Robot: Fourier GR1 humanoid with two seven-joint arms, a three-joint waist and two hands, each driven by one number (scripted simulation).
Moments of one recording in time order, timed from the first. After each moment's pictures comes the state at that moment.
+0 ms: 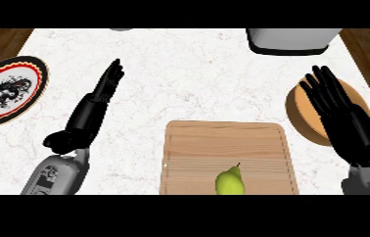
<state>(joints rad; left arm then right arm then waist) -0.23 0.25 -0.20 -1.53 0.06 0.06 -0.14 -0.07 -0.36 0.01 -1.70 -0.44 0.08 0.04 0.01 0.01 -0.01</state>
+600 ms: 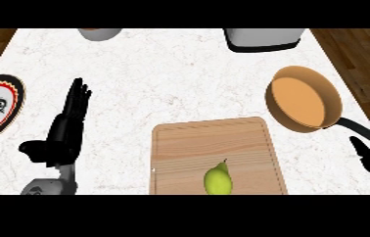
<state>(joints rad) -0.06 0.20 -0.07 -1.52 0.11 0.22 -0.13 0.25 -0.47 -0.18 -1.93 0.09 -0.36 0.11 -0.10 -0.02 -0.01</state>
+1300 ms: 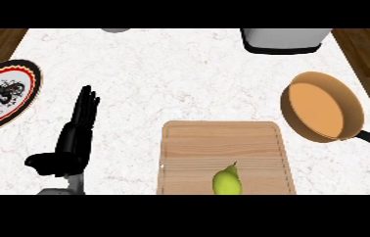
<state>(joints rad) 0.00 0.15 -0.11 -1.57 0.11 0.23 -0.14 0.70 -0.27 0.22 -2.30 0.71 -0.48 0.35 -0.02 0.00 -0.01</state>
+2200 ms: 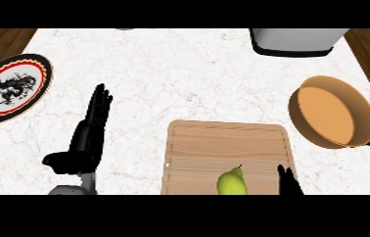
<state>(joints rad) -0.02 0.11 -0.16 -1.56 0.07 0.23 -0.15 0.47 -0.03 0.69 -2.18 1.24 -0.01 1.10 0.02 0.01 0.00</state>
